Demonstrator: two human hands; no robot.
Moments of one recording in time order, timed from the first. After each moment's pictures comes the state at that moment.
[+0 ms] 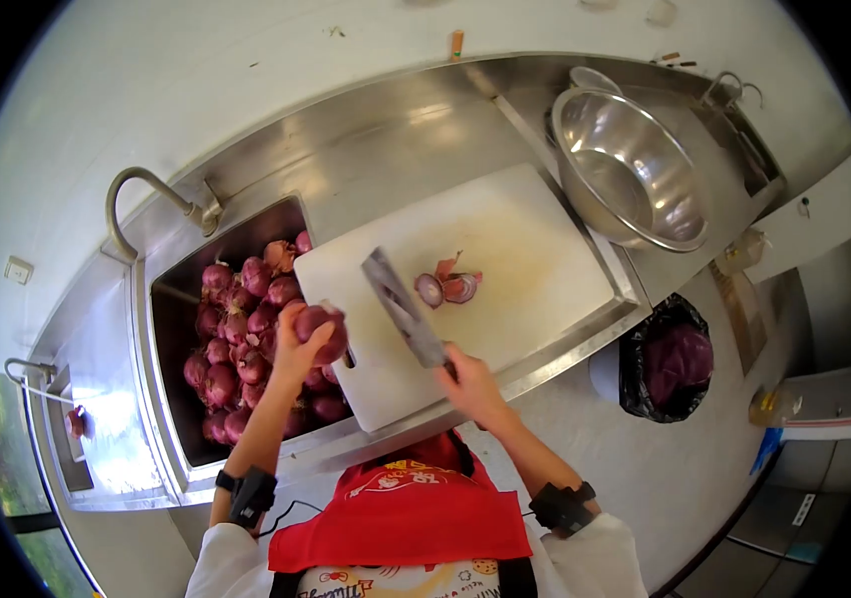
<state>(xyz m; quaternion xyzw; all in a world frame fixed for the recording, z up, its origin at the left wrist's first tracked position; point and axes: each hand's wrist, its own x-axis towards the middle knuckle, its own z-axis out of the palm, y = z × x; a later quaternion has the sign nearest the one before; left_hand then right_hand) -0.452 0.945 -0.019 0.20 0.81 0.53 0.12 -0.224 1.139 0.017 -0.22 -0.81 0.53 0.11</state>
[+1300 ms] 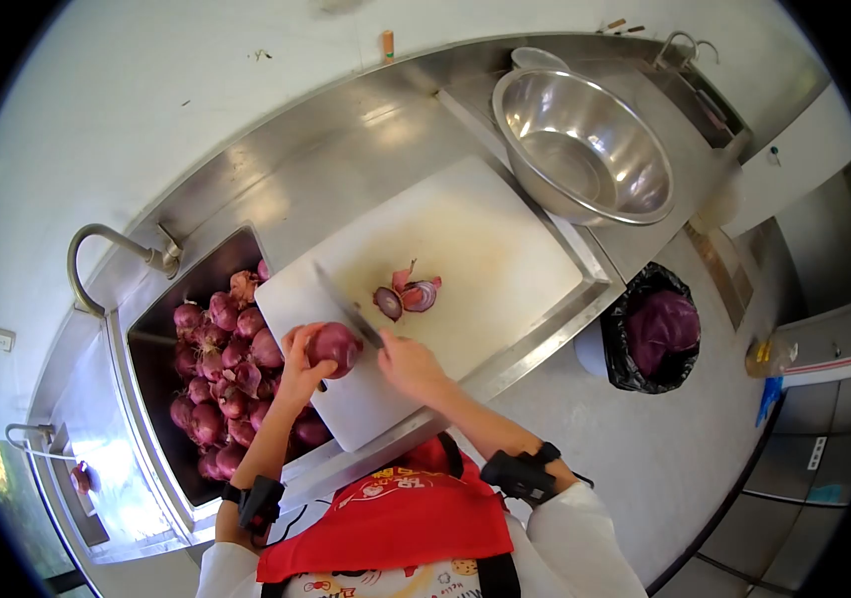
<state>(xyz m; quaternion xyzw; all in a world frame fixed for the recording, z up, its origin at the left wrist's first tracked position) -0.433 0.993 -0.017 0.34 0.78 0.48 0.22 -0.283 1.154 -0.005 -0.22 -0.89 0.38 0.08</state>
